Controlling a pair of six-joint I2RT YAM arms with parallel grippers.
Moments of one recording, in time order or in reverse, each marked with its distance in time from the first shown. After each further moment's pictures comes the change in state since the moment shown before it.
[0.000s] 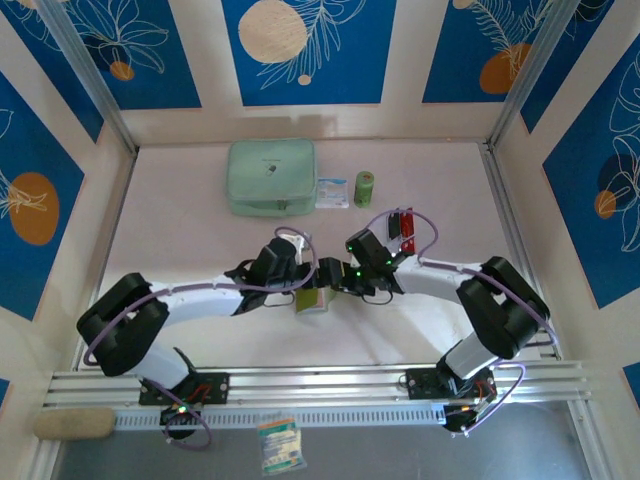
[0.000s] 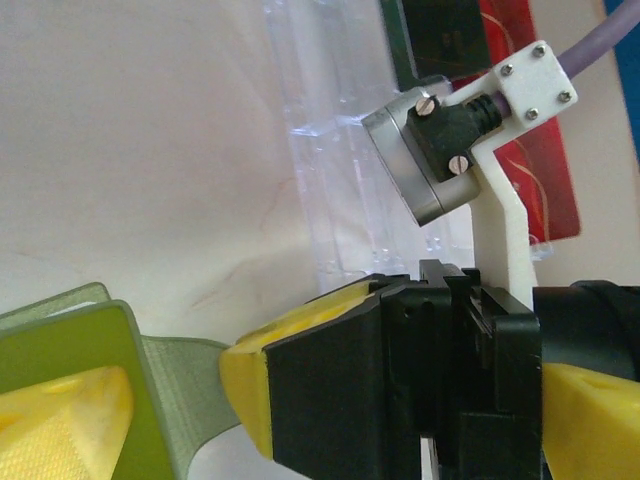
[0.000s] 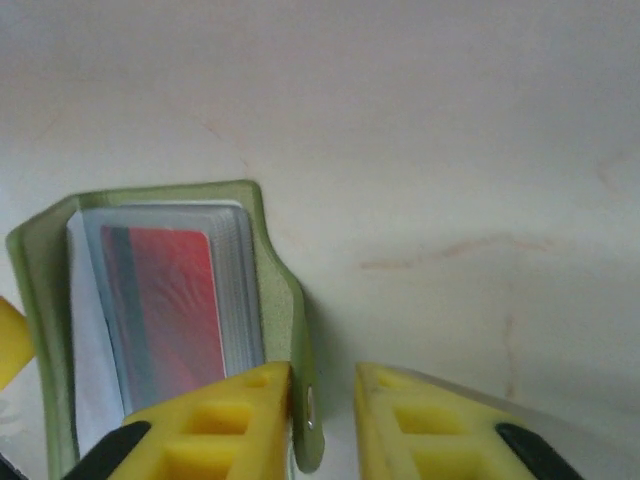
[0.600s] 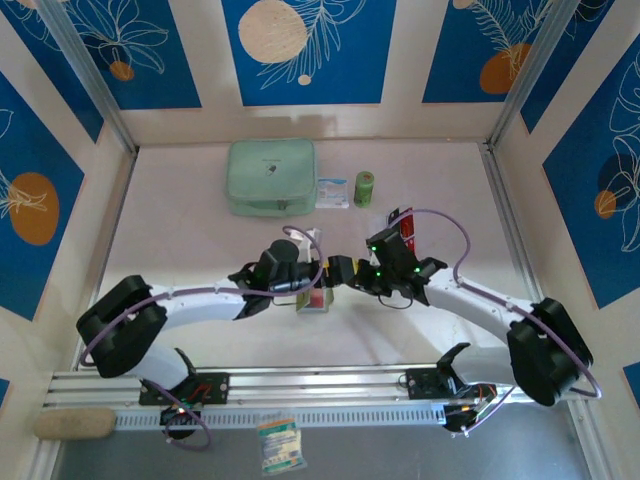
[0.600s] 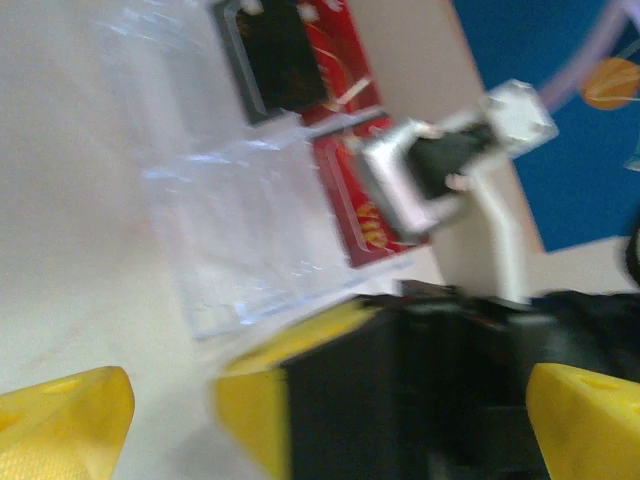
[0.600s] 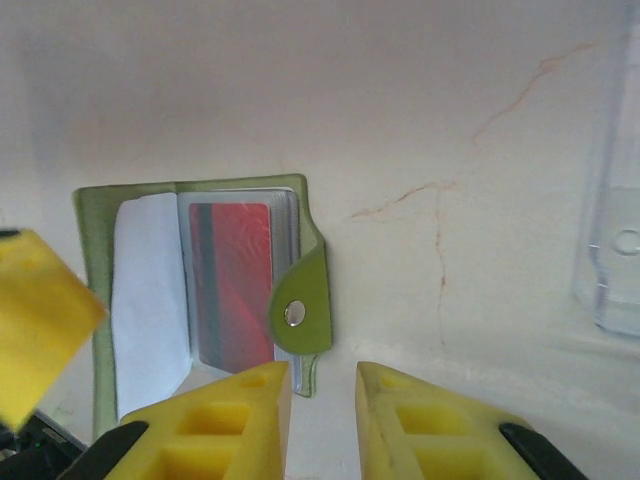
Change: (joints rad) left arm -0.045 -0.023 0.018 0.117 -0.001 -0.005; right arm -0.051 -0.301 -0.069 -0.120 0.023 0.034
